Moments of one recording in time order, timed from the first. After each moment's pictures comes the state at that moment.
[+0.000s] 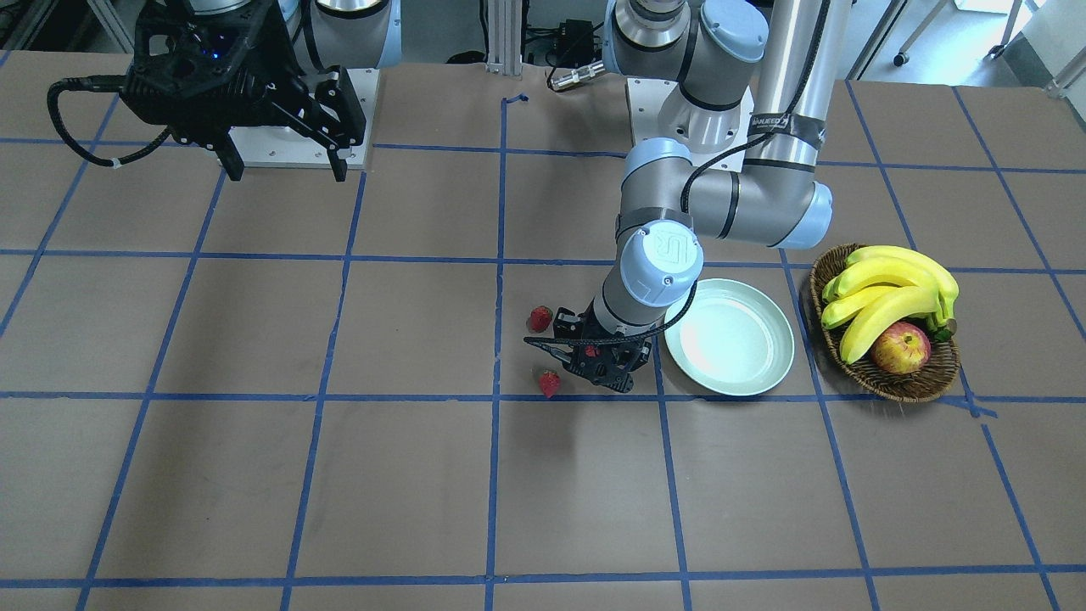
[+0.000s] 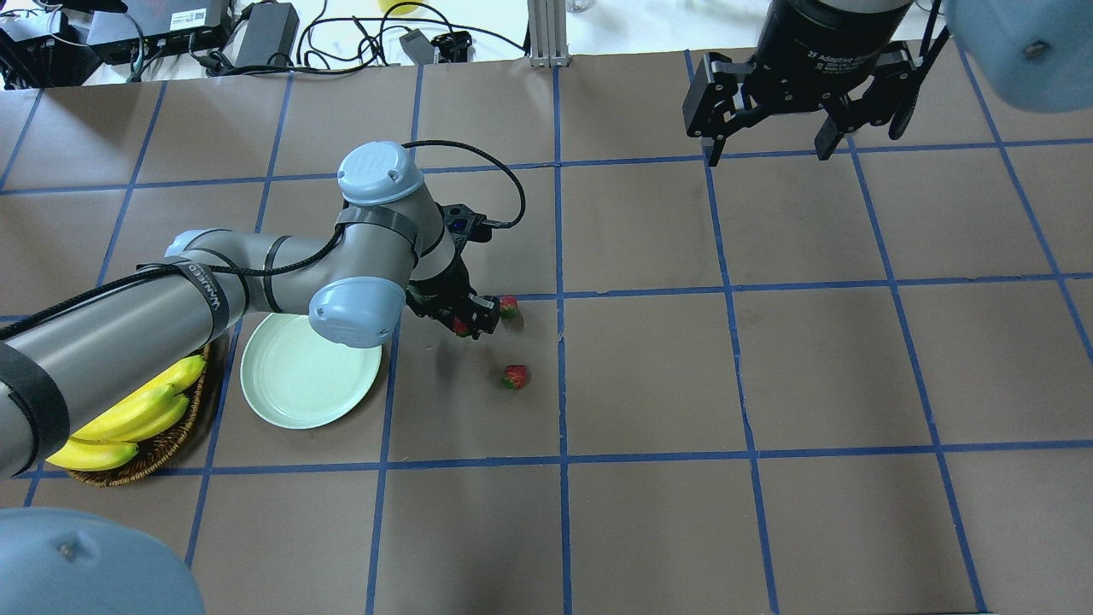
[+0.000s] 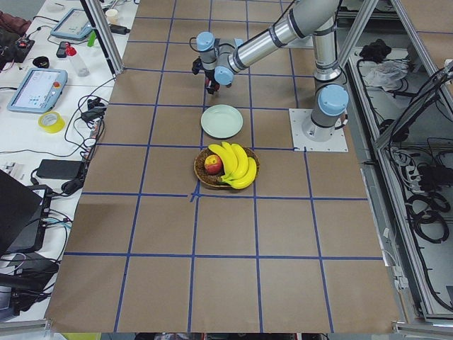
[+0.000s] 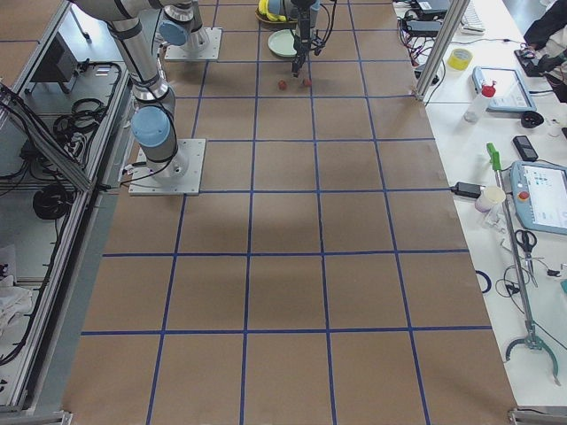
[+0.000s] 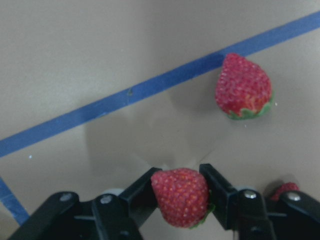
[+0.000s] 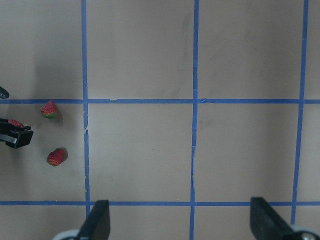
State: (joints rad) left arm -1.72 -1.95 -1.90 -0.97 1.44 0.20; right arm 1.68 -1.56 1.43 -1.49 -1.57 0.10
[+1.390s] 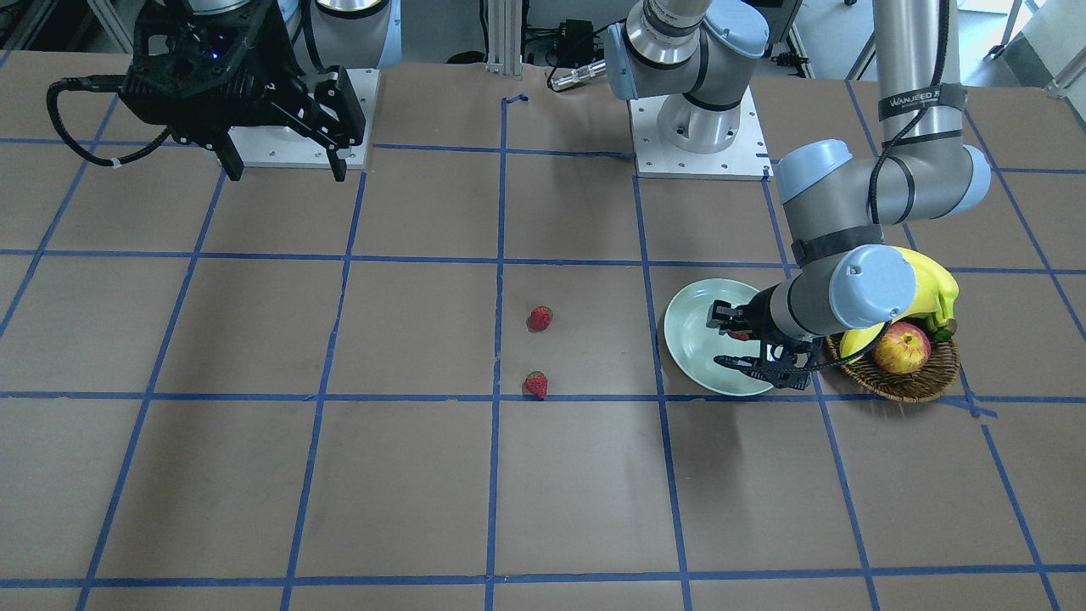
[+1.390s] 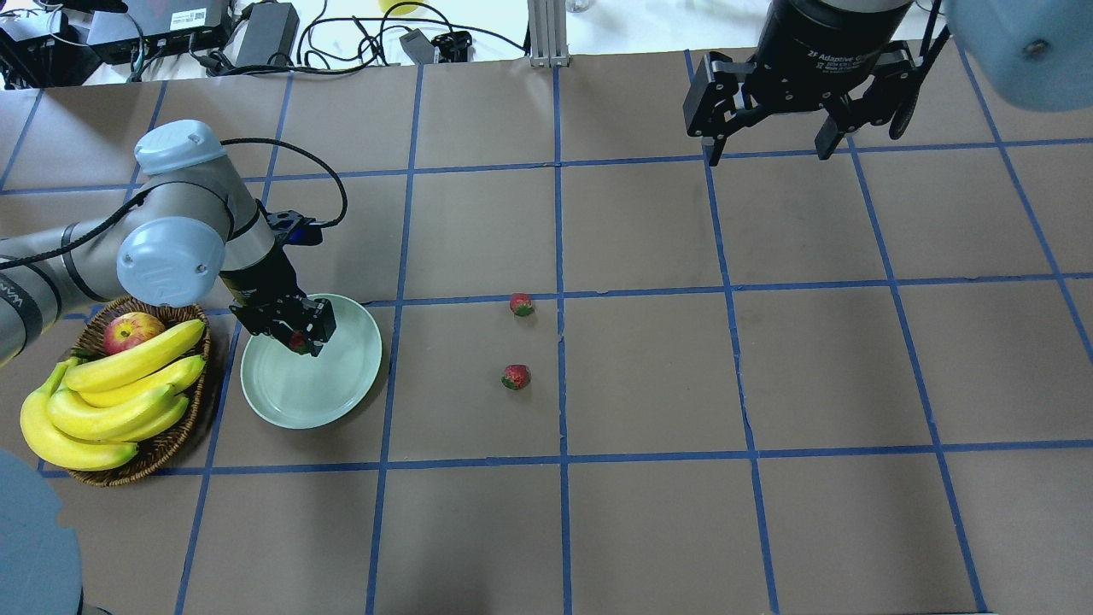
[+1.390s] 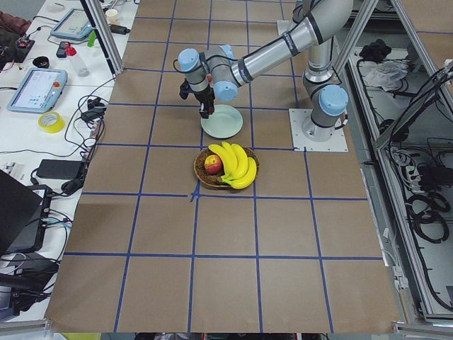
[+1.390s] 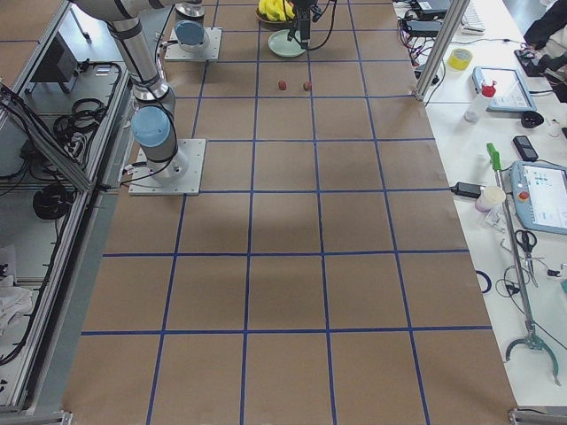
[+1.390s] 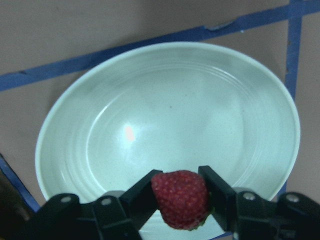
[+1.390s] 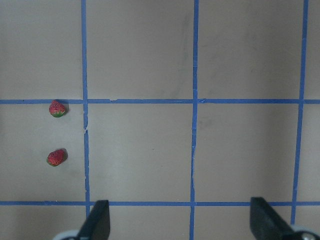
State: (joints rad) left arm -1.35 -1.89 -1.92 -1.25 1.58 0.43; right arm 1.68 -1.56 1.43 -1.49 -1.57 0.10
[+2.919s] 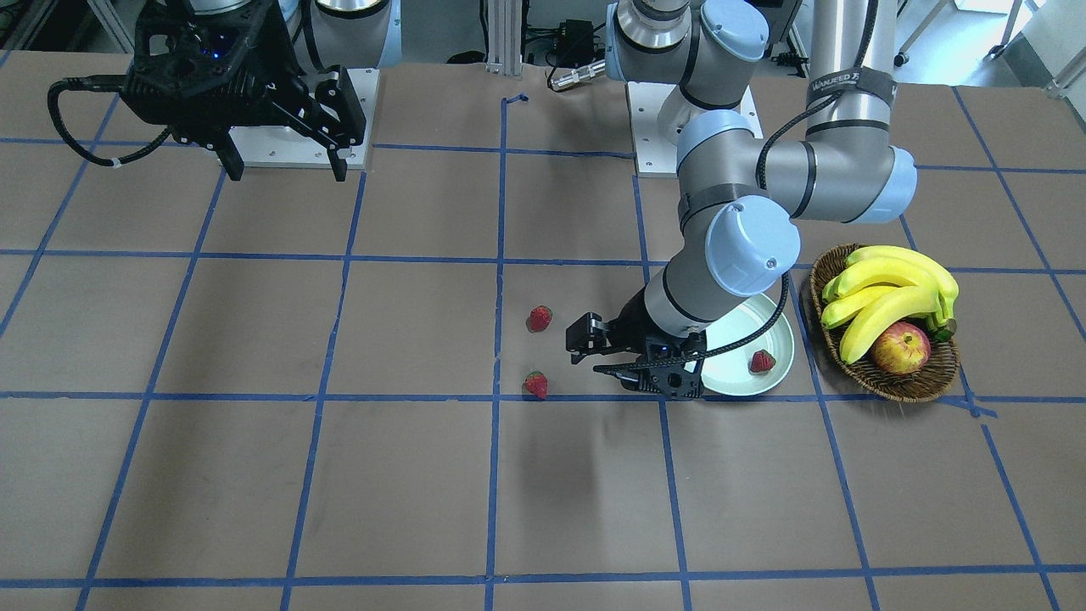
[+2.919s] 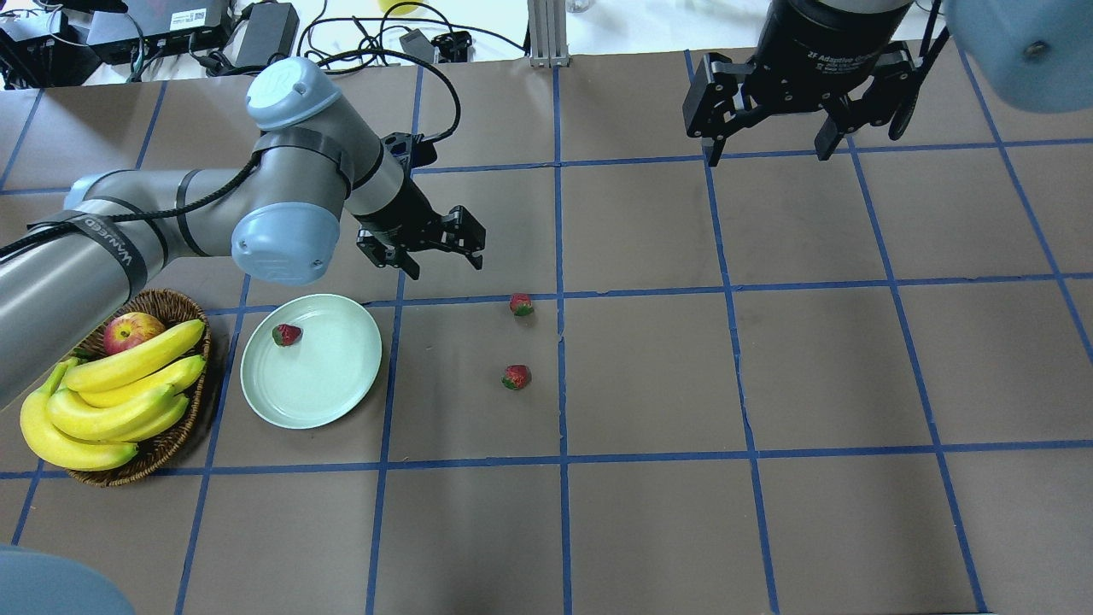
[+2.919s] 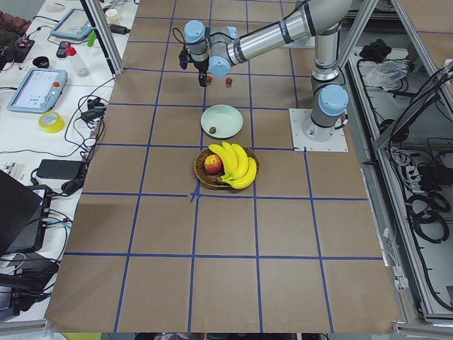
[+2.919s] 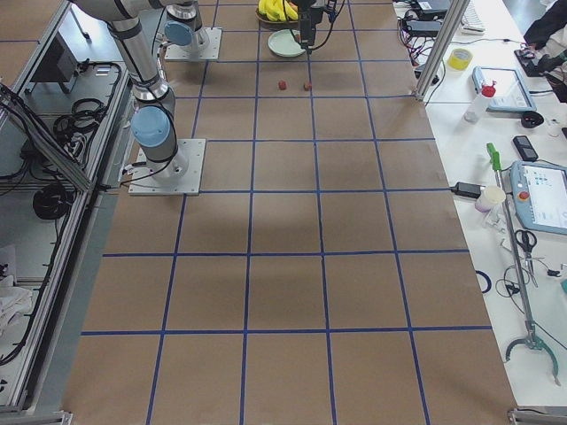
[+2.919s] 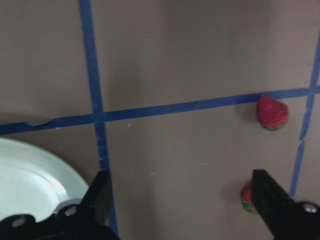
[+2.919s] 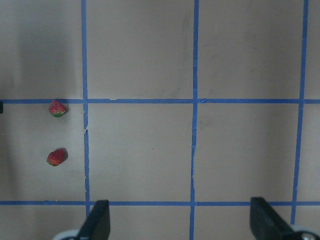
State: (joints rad) left arm -1.64 -1.90 -1.79 -1.05 1.28 -0.07; right arm 1.68 -1.56 1.43 -1.49 -1.57 0.10
